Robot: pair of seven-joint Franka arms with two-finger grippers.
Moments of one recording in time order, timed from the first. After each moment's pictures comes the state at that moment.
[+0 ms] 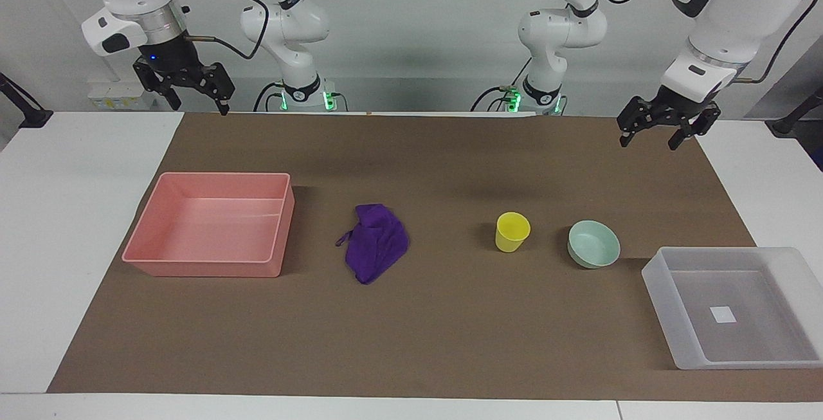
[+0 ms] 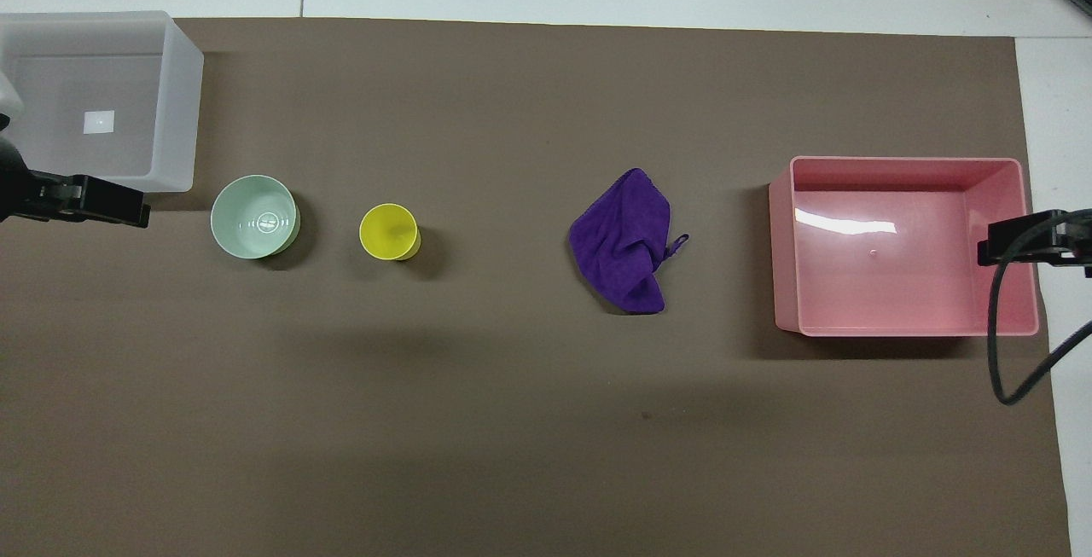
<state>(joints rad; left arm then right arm) -0.04 -0.03 -0.02 -1.63 -0.02 1.63 0.06 0.04 -0.10 -0.08 -1.62 -0.03 1.52 0.09</state>
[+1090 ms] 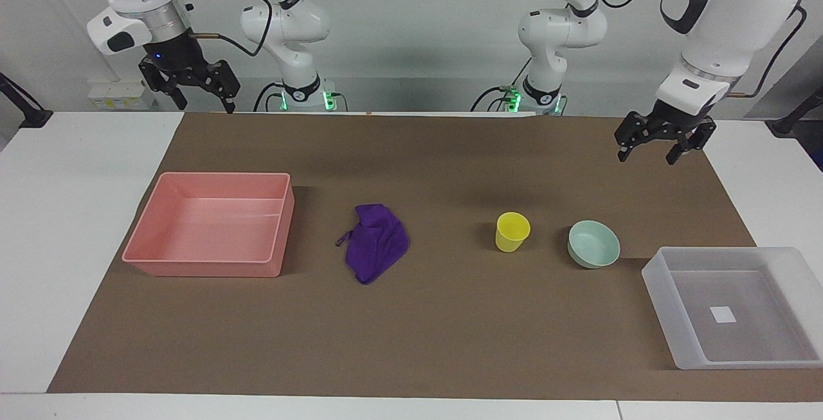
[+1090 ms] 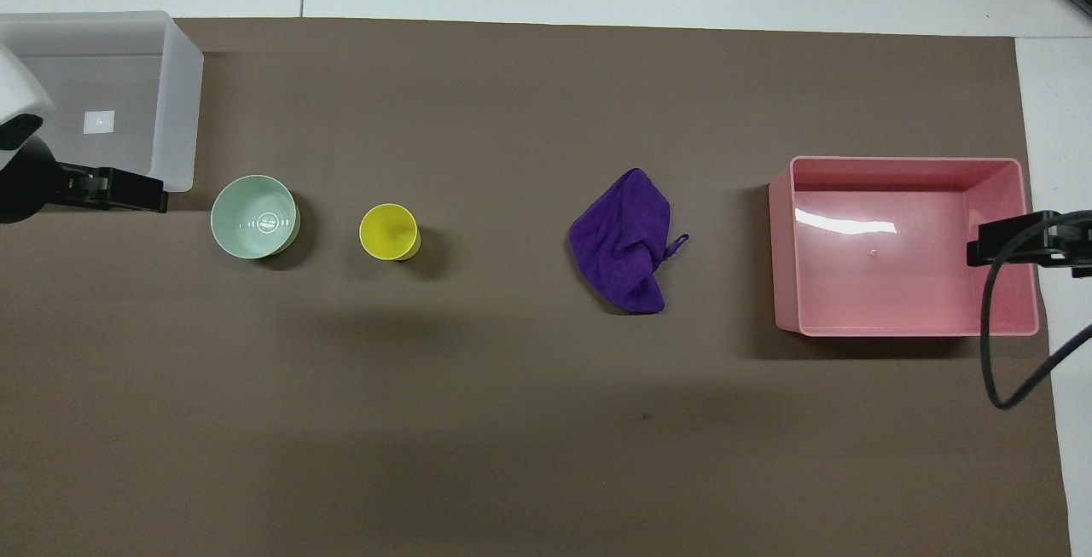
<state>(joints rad) -0.04 -0.03 -0.02 -1.72 -0.02 1.79 0.06 0.05 -0.10 -0.08 -1.62 0.00 1.52 0.09</state>
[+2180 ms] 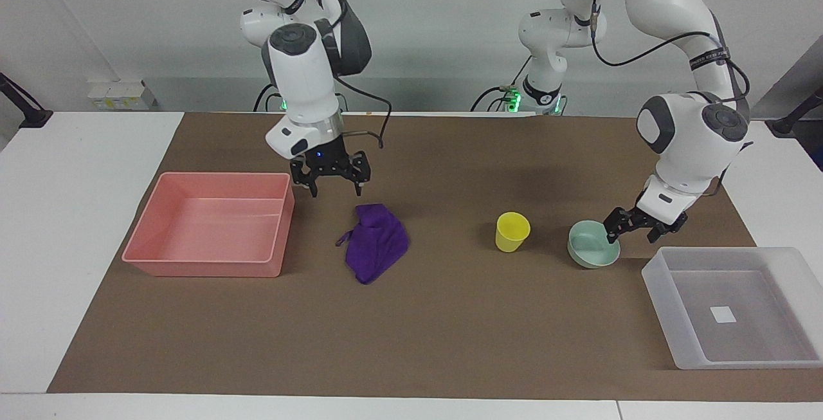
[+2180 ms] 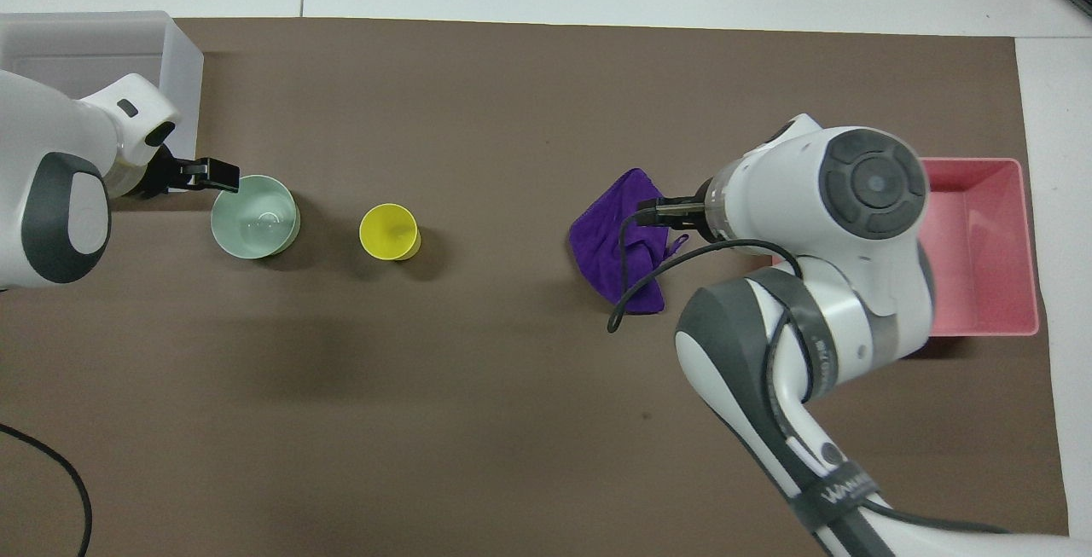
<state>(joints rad) 0.01 0.28 -0.02 -1.85 -0.02 2.22 0.05 0.24 0.16 0.12 -1.89 0.00 2.22 0.37</state>
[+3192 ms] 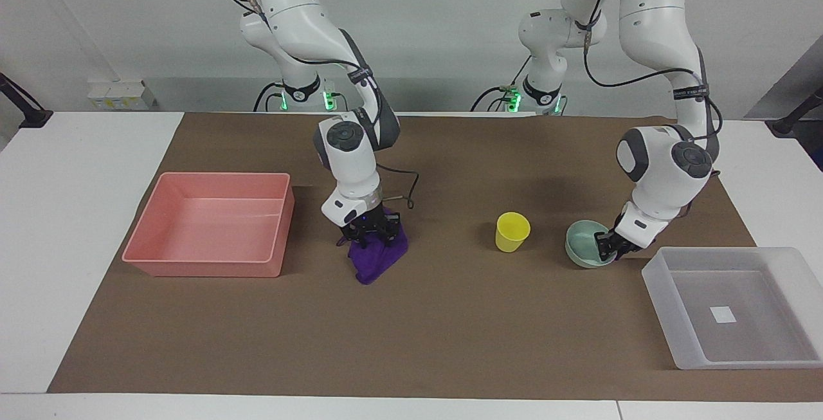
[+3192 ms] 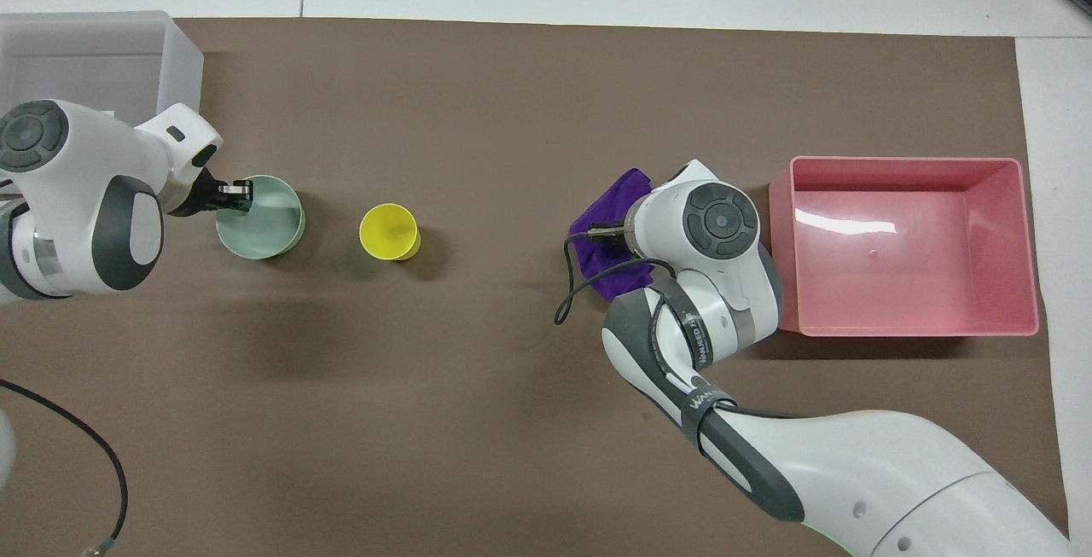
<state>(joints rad) 0.01 0.35 -0.03 -1.91 -0.02 2.33 0.00 0.31 0.41 0.11 -1.94 -0.01 2.53 0.42</state>
